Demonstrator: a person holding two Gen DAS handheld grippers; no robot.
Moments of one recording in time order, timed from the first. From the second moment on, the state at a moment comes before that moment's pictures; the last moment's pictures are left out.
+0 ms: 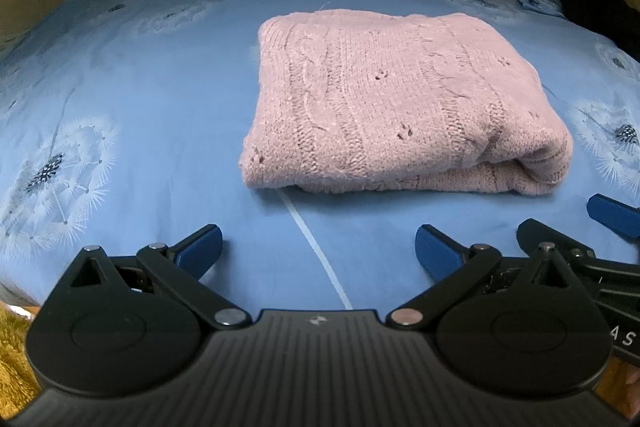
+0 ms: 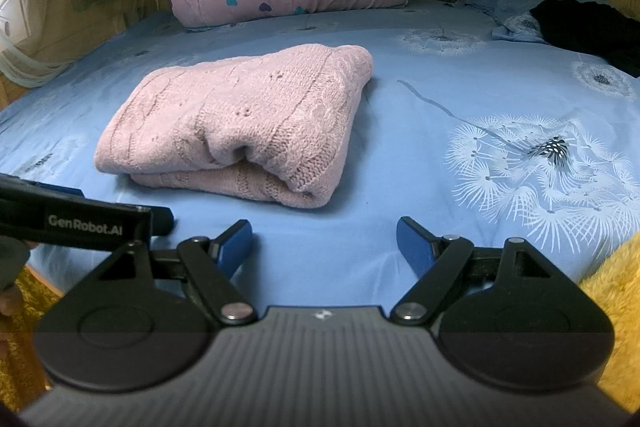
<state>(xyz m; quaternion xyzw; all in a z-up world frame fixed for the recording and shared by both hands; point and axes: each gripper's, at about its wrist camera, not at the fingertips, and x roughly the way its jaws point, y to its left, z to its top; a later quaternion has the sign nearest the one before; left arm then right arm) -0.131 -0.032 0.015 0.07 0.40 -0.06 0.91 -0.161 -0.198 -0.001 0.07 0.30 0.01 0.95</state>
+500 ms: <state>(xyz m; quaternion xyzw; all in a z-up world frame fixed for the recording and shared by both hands) -0.131 -0.033 0.016 0.07 0.40 -0.06 0.91 -0.161 -0.198 -0.001 0.07 0.30 0.01 0.95</state>
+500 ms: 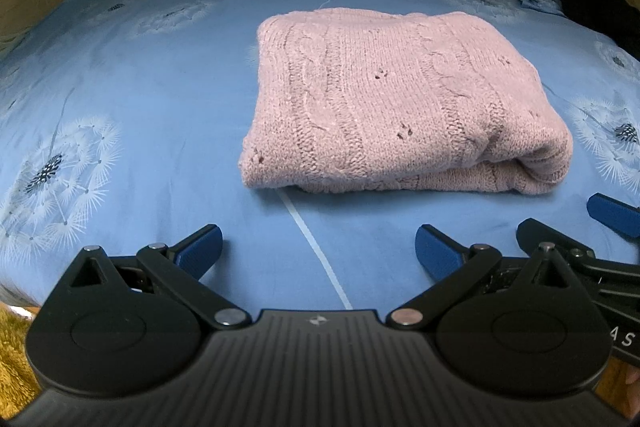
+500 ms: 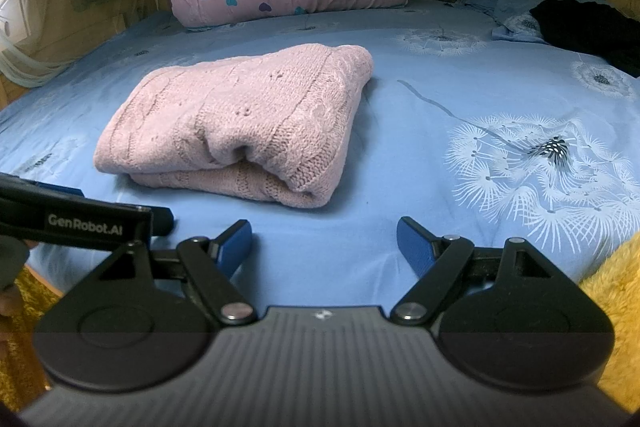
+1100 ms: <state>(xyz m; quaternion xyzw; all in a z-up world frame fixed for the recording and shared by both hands) -0.130 -0.031 0.016 0.06 0.40 -0.06 0.91 -0.161 -0.198 -0.001 0.07 0.30 0.01 0.95</state>
